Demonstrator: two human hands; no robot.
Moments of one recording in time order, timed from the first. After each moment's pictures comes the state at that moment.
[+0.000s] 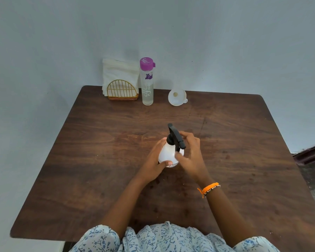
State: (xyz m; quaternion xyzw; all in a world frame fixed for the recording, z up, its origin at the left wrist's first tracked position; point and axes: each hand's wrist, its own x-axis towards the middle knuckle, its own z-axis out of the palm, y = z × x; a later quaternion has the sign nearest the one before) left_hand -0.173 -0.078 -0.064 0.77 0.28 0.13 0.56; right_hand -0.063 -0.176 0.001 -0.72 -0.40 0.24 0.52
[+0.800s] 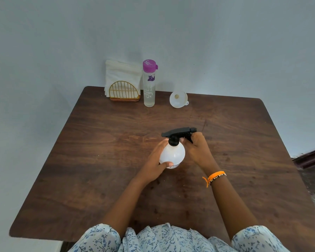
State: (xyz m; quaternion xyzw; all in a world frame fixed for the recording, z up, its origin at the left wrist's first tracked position) left_hand -0.172 -0.074 -0.070 0.79 0.29 0.11 0.53; right_hand -0.029 -0.156 0.008 -0.70 -0.43 0.25 0.51
